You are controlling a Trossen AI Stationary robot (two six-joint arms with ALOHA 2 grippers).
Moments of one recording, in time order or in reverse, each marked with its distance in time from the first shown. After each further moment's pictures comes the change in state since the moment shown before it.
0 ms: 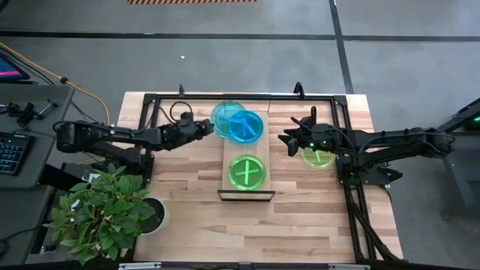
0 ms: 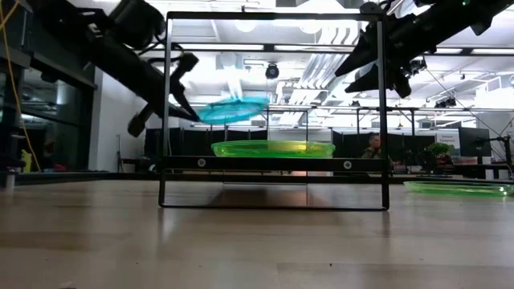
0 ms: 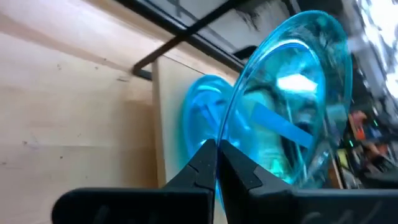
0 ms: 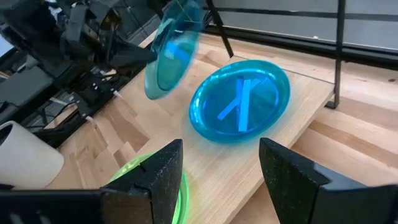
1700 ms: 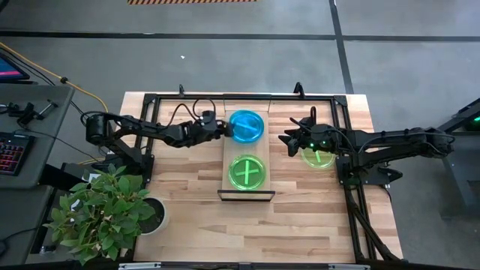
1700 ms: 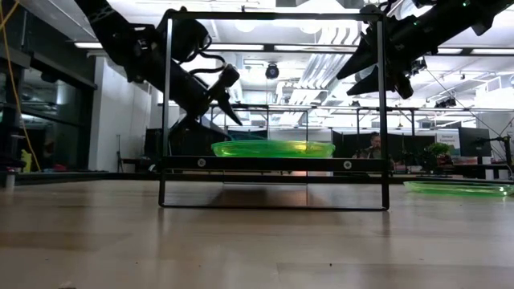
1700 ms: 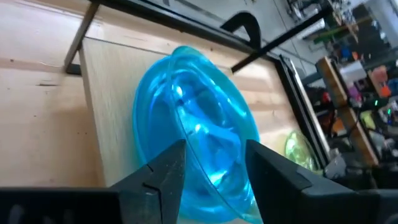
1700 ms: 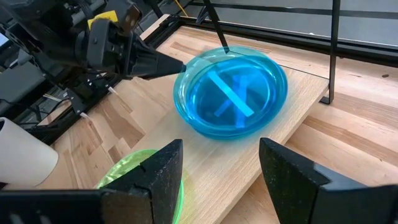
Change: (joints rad) left arm 0.000 0.354 0.223 0.108 0.065 0.188; right arm 0.000 0.000 0.000 -0.024 0.003 0.003
